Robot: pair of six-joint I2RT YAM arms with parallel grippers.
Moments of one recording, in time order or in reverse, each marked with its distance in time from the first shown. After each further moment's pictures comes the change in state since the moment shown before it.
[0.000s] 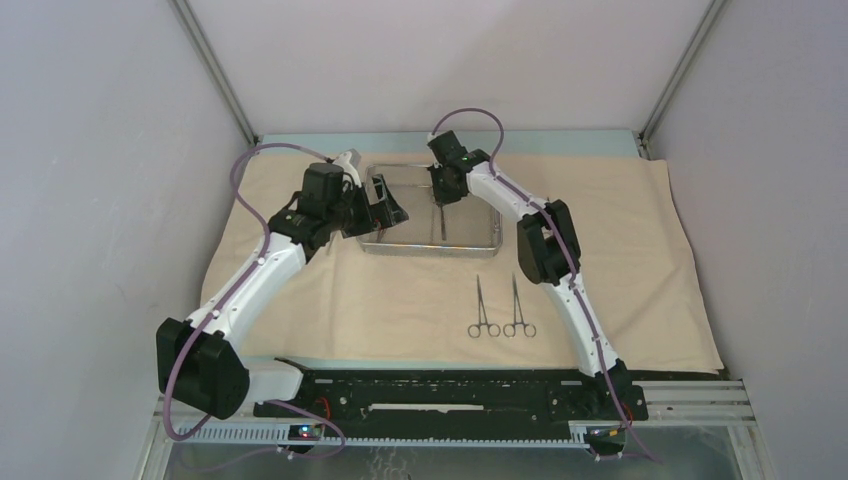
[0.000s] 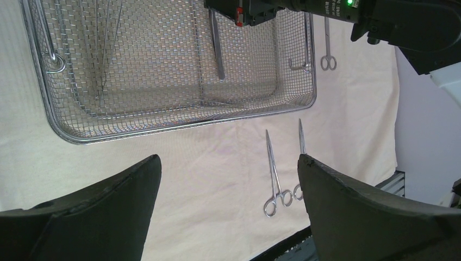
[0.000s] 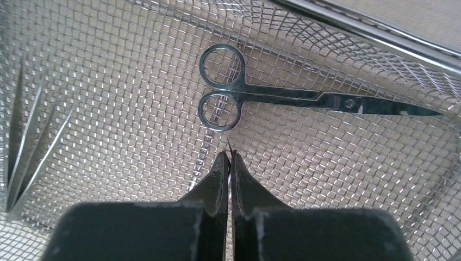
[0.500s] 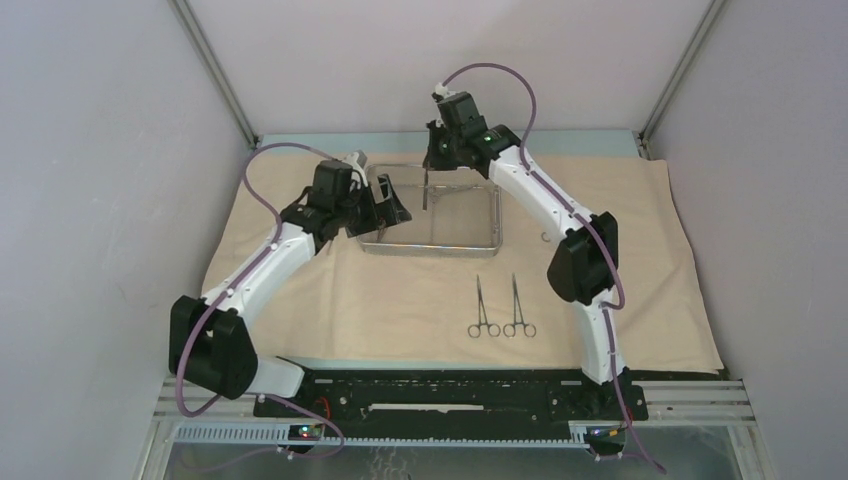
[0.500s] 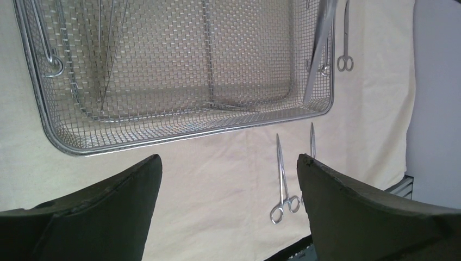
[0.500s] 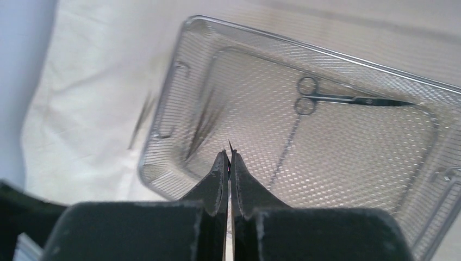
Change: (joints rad) left arm 0.000 0.090 0.007 0.022 -0.008 -0.007; right arm 0.031 -0.340 -0.082 0.036 -0.053 0.151
